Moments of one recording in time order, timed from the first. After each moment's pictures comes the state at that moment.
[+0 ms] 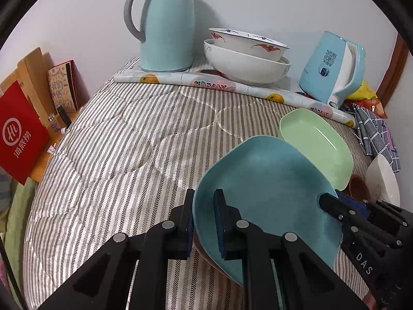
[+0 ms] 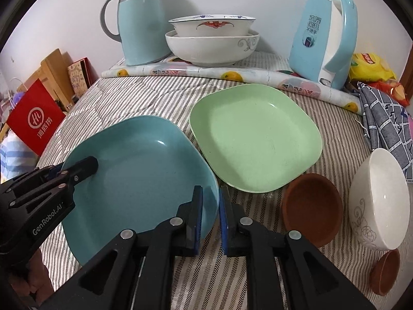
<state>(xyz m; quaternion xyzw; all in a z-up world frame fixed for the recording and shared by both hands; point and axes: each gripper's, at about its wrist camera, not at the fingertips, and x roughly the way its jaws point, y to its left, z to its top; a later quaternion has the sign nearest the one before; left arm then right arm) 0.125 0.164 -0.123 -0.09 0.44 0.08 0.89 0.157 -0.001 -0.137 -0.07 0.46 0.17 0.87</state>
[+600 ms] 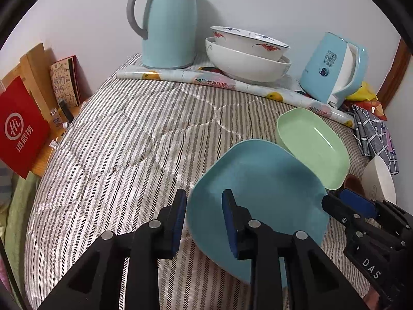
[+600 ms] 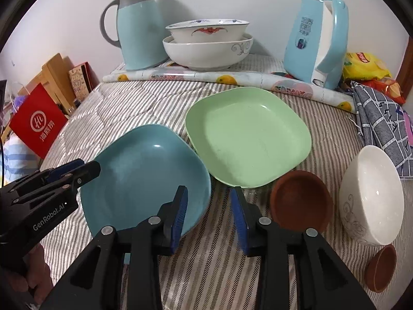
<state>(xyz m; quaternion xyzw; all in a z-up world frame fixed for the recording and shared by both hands) 0.120 0.159 -0.114 -0.09 0.45 0.09 0.88 0.150 -0.016 -0.125 -0.05 0.45 0.17 0.87</state>
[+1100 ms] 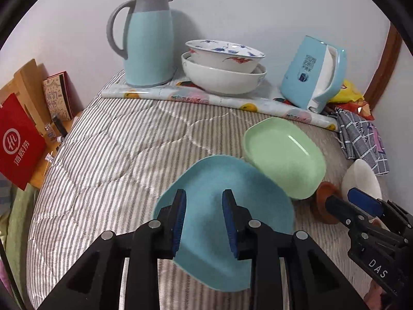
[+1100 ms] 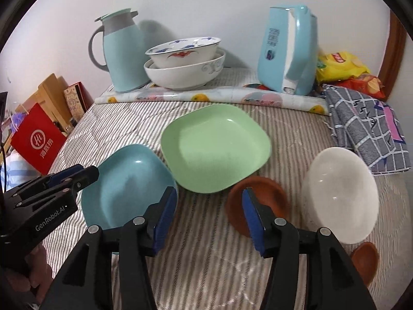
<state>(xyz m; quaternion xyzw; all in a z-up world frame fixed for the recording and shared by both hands) 0.128 0.125 -0.085 -0.09 0.44 0.07 0.89 0.148 -0.061 -0.096 -0.03 0.44 0.15 0.89</state>
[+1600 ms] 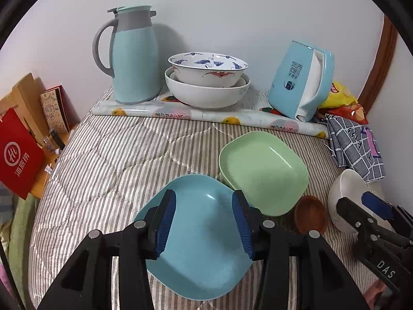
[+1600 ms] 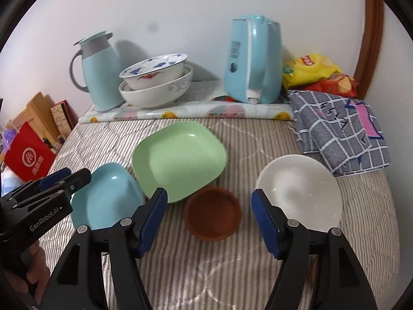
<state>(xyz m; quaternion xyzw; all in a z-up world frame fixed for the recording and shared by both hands) 0.143 0.093 -0.064 -0.07 0.43 0.07 0.90 0.153 -0.106 -0.071 -0.01 0.42 0.11 0.90</state>
